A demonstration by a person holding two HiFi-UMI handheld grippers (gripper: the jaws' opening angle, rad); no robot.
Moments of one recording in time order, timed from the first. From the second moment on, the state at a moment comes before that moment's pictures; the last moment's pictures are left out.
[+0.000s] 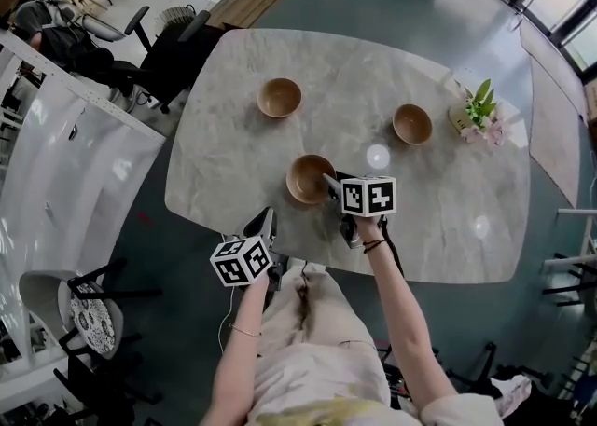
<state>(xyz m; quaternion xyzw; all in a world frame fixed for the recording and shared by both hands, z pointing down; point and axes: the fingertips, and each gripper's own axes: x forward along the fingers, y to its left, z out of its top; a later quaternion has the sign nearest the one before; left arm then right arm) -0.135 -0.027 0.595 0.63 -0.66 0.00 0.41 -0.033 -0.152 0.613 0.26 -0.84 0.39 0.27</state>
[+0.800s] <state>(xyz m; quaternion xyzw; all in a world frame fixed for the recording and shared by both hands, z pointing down) -0.145 -0.033 0.576 0.62 -0.68 -0.03 0.39 -0.042 -0.161 0.594 0.27 -0.85 0.38 0.26</state>
